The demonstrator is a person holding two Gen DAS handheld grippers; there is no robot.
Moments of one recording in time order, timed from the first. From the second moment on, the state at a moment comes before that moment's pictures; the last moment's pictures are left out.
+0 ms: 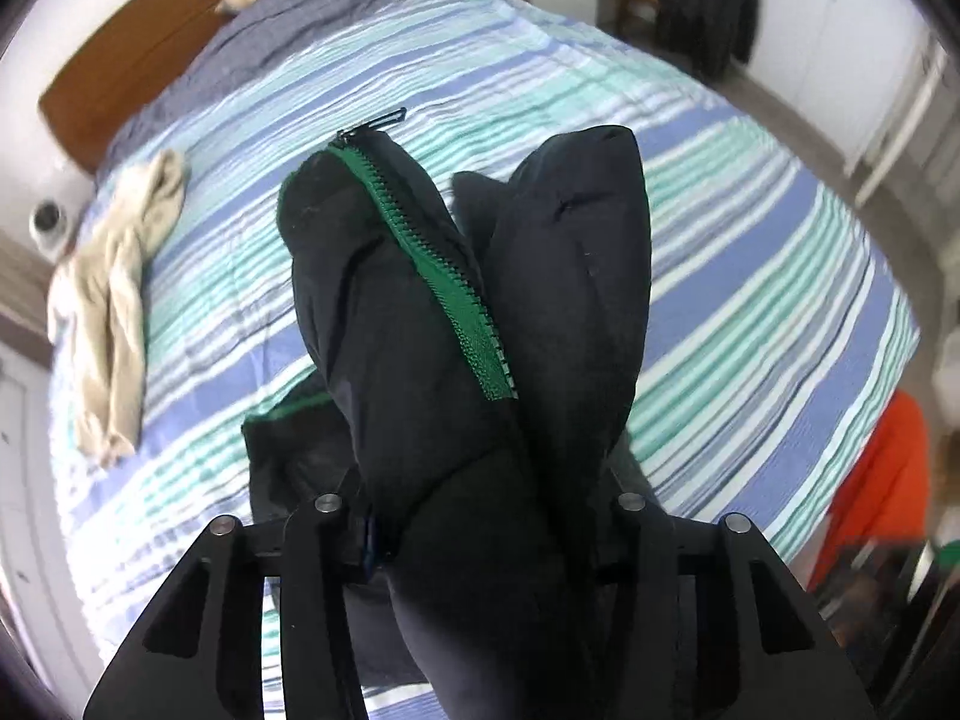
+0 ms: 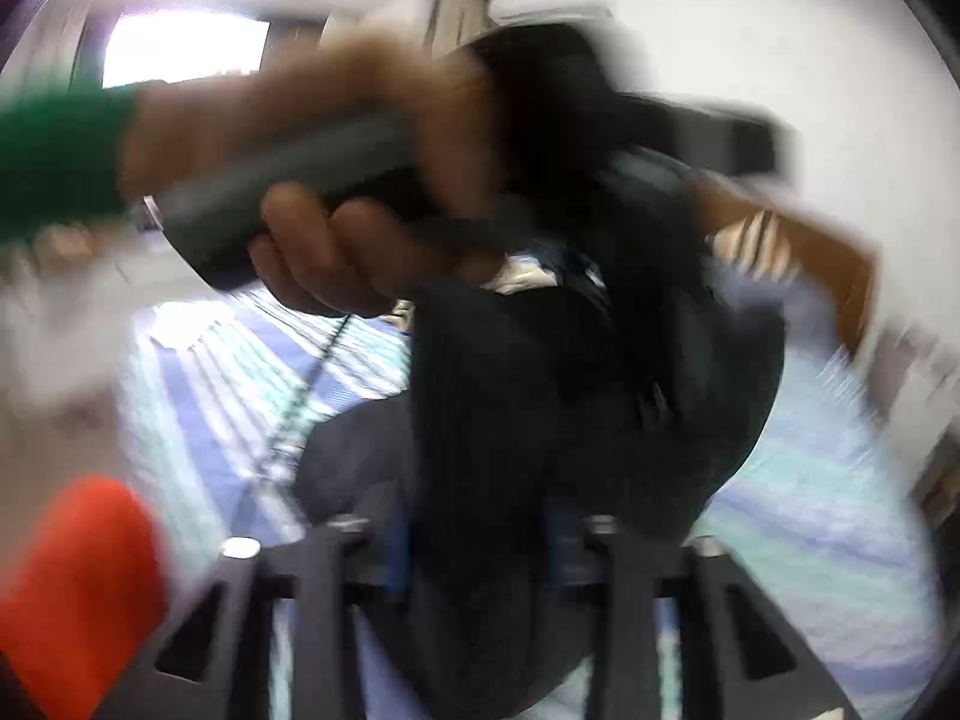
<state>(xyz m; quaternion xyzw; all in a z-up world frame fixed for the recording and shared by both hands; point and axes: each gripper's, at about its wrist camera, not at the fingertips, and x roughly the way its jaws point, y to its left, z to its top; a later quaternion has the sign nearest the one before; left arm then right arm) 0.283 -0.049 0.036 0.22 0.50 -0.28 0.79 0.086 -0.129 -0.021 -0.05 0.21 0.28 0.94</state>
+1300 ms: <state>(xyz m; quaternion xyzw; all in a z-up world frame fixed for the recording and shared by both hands) 0.340 0.125 -0.145 -0.16 0.56 -0.26 0.77 0.410 -0.023 -0.081 0.09 0.50 0.28 0.82</state>
